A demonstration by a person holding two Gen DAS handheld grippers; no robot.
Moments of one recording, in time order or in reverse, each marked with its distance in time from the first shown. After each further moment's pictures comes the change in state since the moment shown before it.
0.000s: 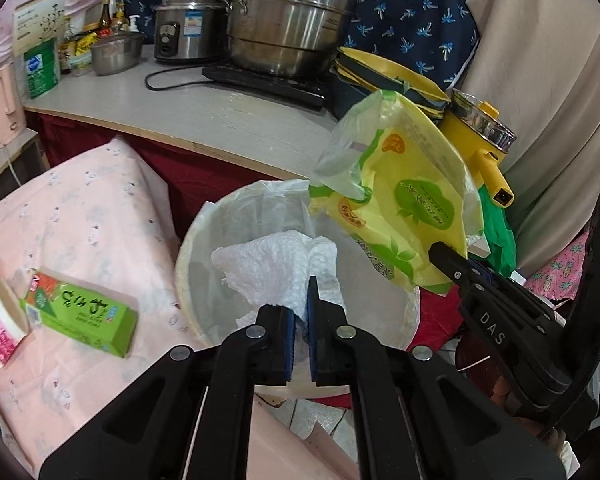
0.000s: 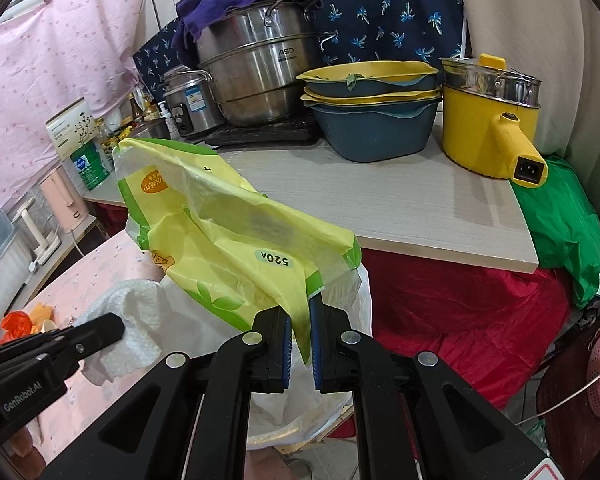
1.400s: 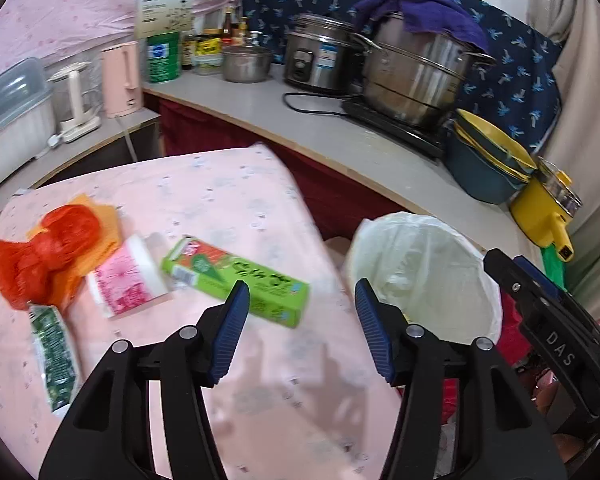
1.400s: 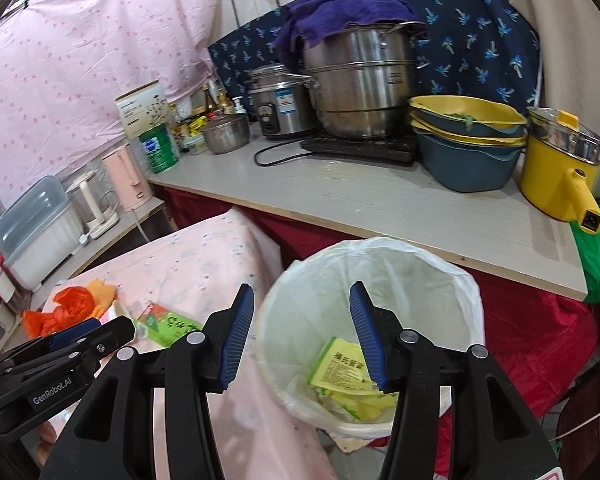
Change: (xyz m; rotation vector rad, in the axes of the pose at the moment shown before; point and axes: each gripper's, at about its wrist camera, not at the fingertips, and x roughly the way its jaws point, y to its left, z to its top) left arm -0.098 0.099 -0.034 -0.207 -0.135 0.299; right arm -0.041 0.109 -0.007 -0.142 -0.032 0.174
